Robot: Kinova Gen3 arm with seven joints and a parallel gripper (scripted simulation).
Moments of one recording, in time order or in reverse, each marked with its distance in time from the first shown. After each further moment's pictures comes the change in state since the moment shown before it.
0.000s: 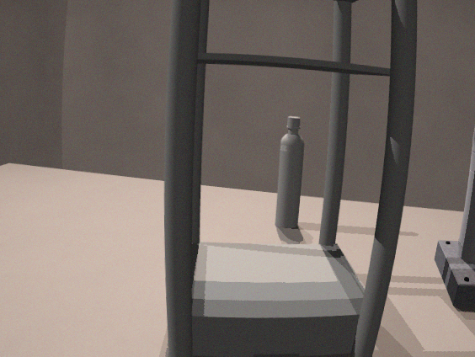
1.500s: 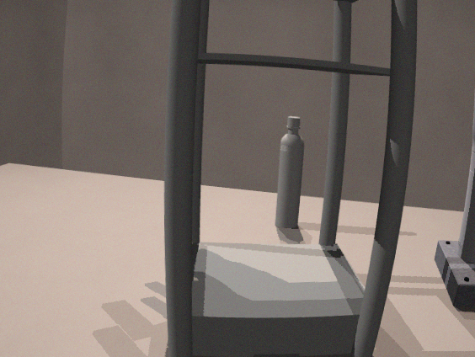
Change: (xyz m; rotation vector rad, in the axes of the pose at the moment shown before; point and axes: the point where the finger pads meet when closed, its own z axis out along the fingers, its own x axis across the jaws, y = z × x) arm 0.175 0.520 -0.098 -1.152 0.099 -0.081
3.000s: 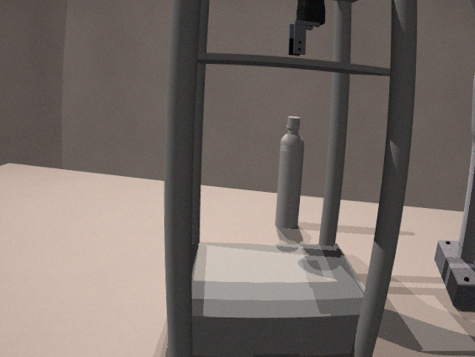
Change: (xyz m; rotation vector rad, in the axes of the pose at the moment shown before) arm -0.026 0.300 0.042 -0.642 -0.287 0.114
